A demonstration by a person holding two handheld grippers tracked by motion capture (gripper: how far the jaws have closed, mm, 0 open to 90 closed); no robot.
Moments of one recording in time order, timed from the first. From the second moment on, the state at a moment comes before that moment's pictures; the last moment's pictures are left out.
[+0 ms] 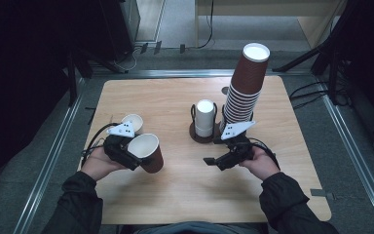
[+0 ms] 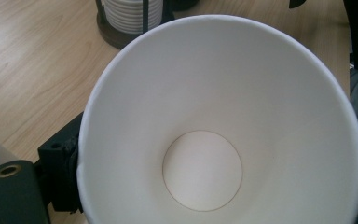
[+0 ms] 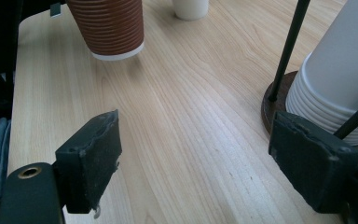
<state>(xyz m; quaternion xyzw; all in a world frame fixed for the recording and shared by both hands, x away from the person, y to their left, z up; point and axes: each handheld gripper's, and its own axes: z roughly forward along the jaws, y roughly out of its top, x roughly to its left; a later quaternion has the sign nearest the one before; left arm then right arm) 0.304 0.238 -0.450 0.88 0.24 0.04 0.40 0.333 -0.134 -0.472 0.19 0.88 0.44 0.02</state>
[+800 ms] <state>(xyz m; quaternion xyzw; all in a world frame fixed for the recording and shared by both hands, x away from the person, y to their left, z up) 0.315 0.269 -0.472 0.89 0.28 0.07 0.36 0.337 -0.136 -0.473 0.20 0.88 0.44 0.02</state>
